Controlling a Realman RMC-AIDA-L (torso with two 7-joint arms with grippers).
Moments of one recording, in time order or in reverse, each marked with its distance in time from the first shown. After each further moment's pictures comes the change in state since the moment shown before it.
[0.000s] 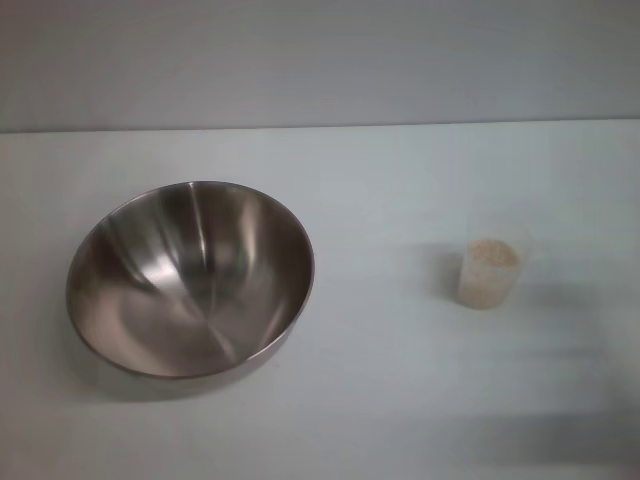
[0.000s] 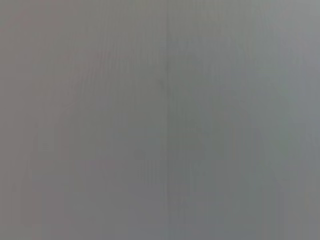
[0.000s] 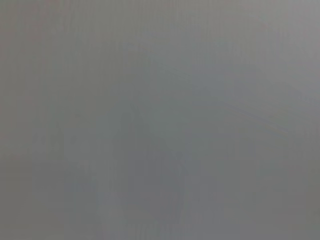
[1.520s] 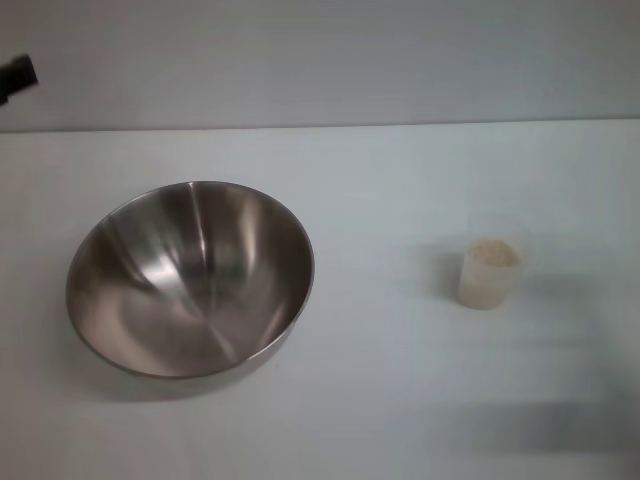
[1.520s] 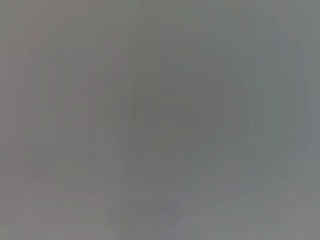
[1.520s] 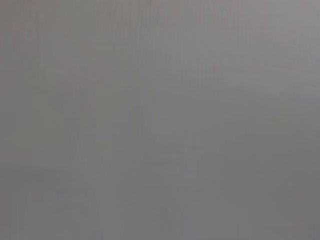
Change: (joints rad) left arm 0.202 0.013 -0.161 -1.449 -0.045 -2.085 0.101; right arm 0.029 -0.002 0.011 -0.015 0.008 0.005 0.000
